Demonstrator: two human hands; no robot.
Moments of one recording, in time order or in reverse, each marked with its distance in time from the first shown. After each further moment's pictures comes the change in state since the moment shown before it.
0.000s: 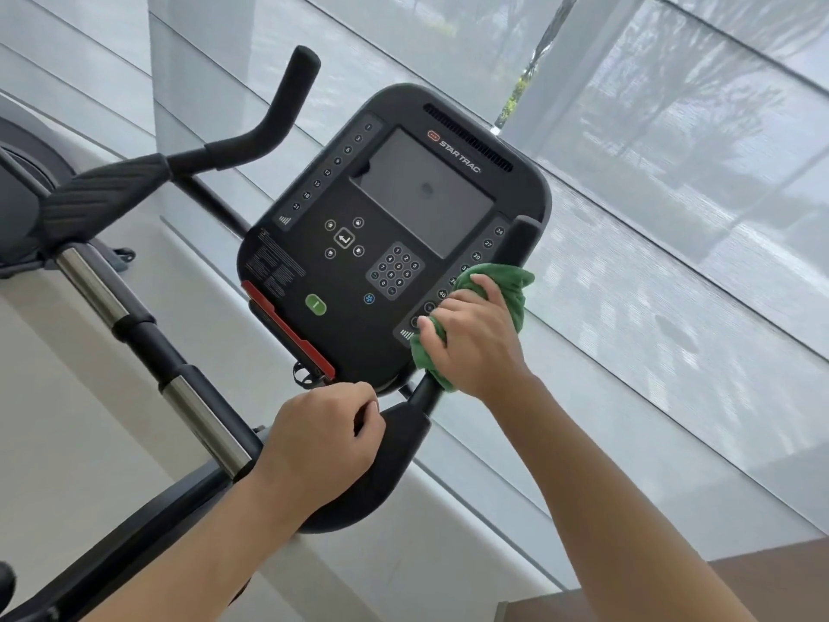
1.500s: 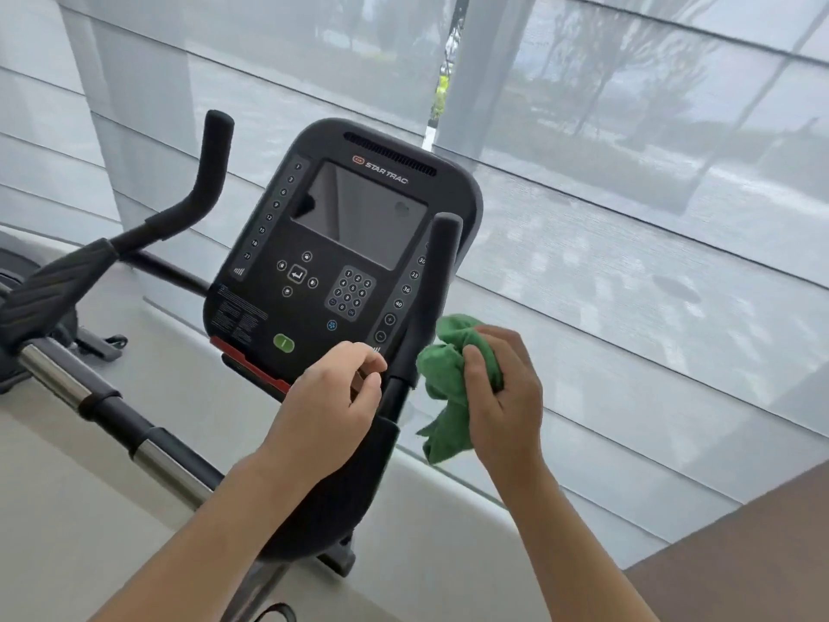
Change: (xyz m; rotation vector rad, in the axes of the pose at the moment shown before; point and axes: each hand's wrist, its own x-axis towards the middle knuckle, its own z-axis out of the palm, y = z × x) left_hand 0.049 0.038 -0.003 -0.192 -0.091 0.111; right_hand -0.105 -0.015 -0.019 1.005 0.659 0.567
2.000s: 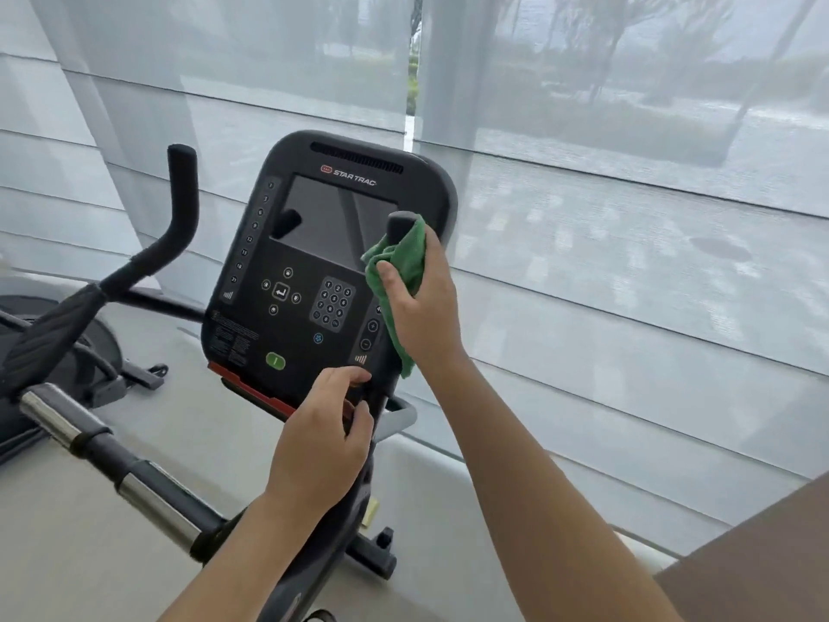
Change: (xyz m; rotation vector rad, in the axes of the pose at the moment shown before) left_hand -0.008 0.002 0.045 0.139 0.063 -0.031; right_hand 0.098 0.016 0.060 0.137 -0.101 0.176
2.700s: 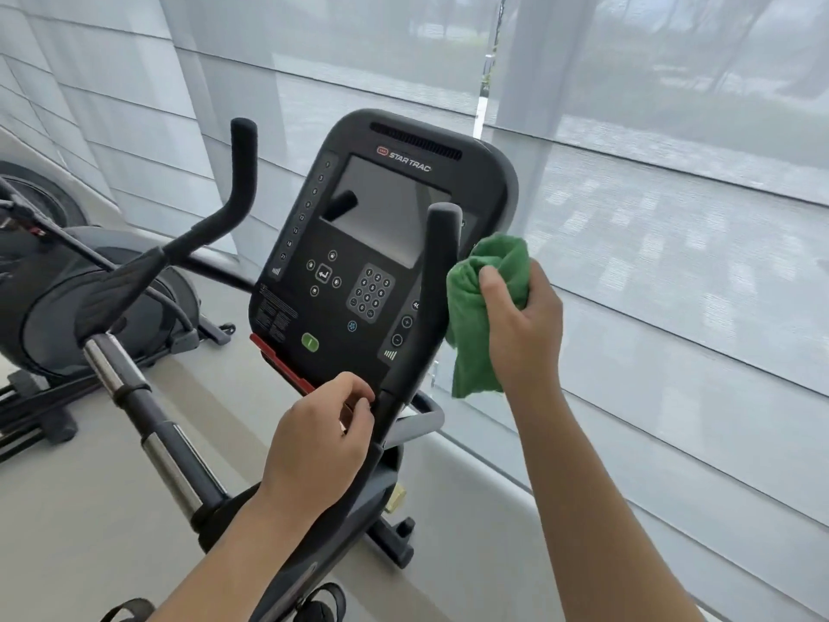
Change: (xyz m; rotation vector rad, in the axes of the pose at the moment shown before) left_hand 0.000 0.001 0.003 0.147 0.109 -0.118; right_hand 0.000 0.017 -0.059 0.212 0.073 0.131
